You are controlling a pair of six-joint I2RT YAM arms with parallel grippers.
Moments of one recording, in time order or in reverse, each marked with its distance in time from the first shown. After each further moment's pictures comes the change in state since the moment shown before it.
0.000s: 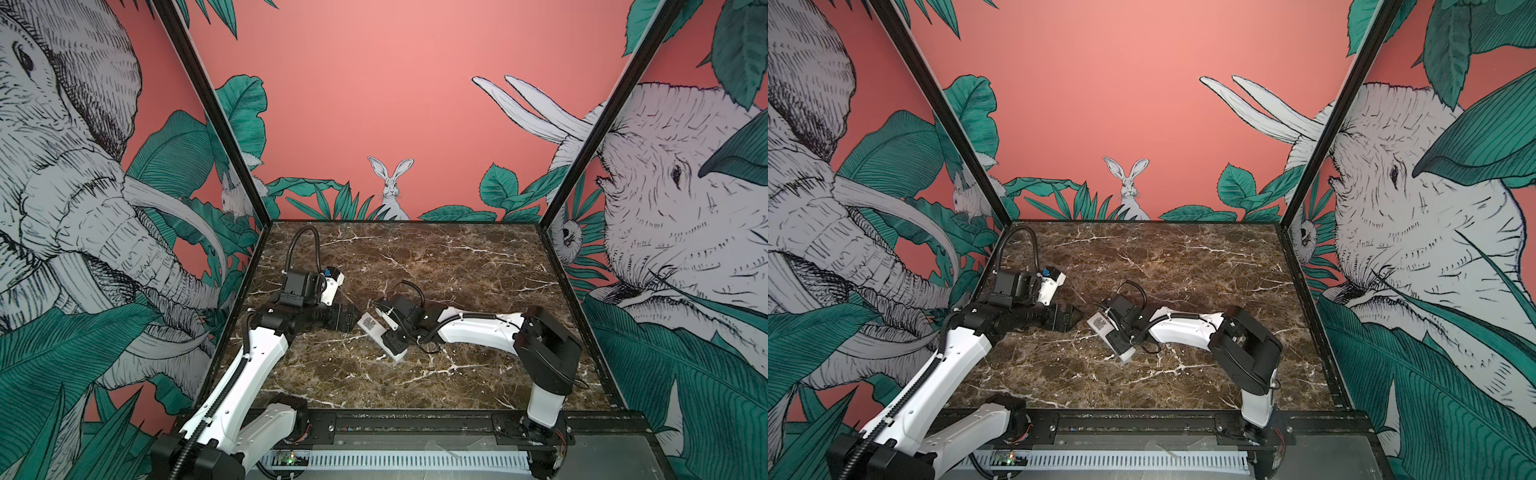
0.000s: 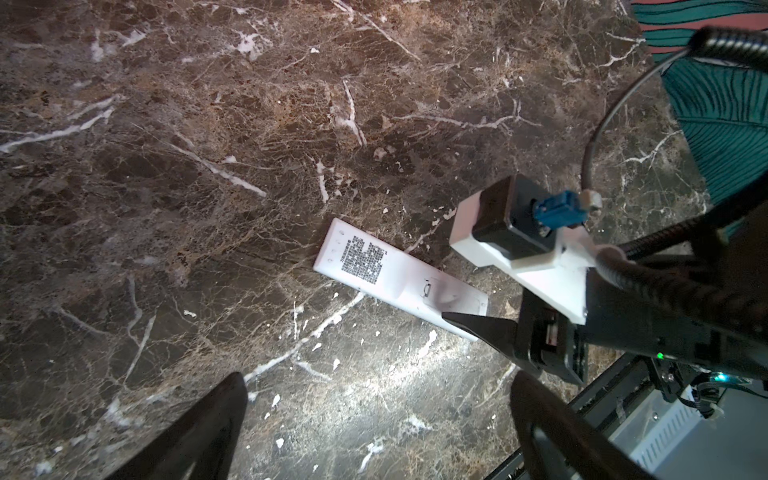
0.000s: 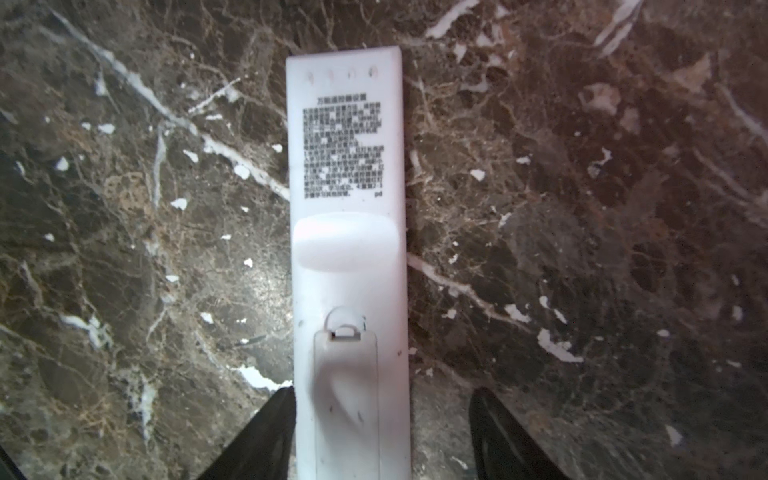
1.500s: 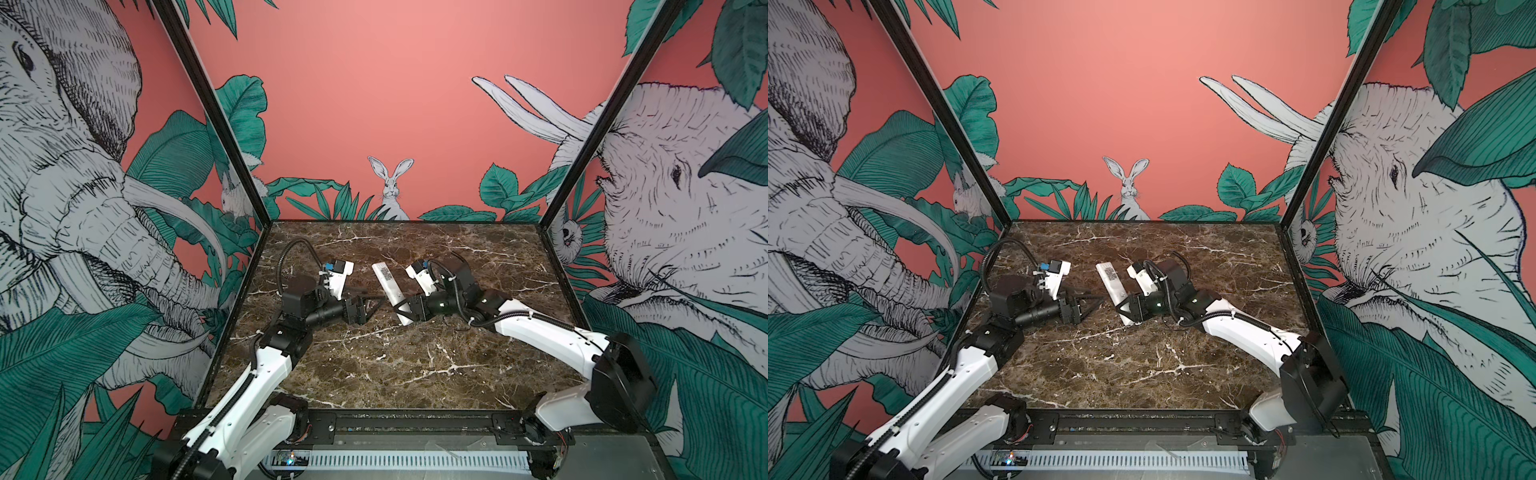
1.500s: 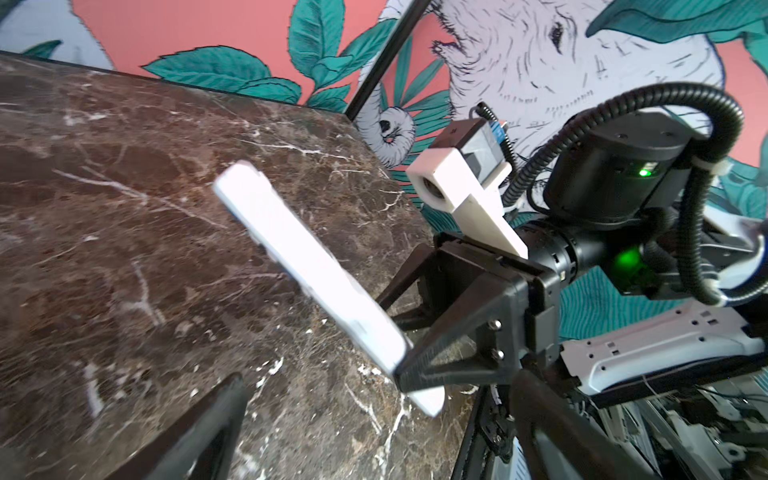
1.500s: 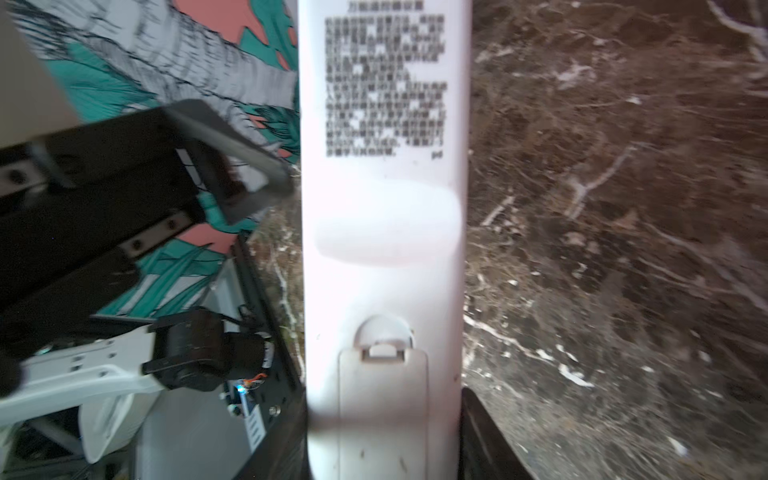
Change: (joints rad) left arm -0.092 -0.061 -0.264 0.873 0.385 -0.415; right arm -0.270 -0.406 -0.183 0.284 -0.595 0.227
